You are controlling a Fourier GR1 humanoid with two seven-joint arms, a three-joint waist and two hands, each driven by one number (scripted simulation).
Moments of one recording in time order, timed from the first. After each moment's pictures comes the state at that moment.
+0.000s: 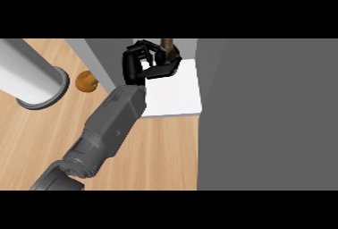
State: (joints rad) left arm -1.07 0.00 -0.04 -0.28 0.58 0.49 -0.74; right arm -0.03 -0.13 -0.02 -2.38 -0.33 0.22 0.52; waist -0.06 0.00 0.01
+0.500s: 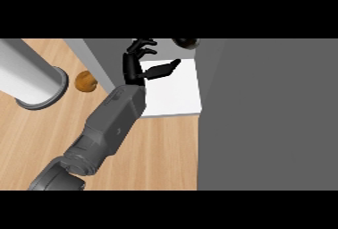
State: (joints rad) left arm -1.11 0.00 -0.03 -0.19 0.56 0.52 -0.77; right arm -0.05 -0.13 0.00 -2.38 -0.33 0.20 0.51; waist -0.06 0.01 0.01
